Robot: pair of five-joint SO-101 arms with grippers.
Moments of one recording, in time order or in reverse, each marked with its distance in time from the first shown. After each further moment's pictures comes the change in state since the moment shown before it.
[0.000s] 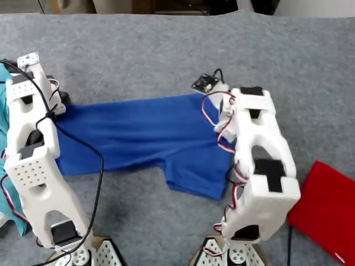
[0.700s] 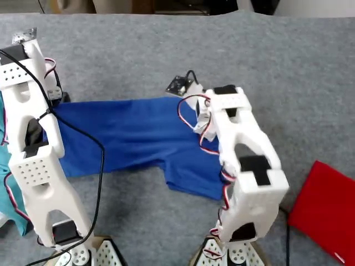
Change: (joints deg) left arm 2.0 -0.6 -25.8 27.9 -2.2; right arm -8.4 6.7 -2.9 -2.1 -2.5
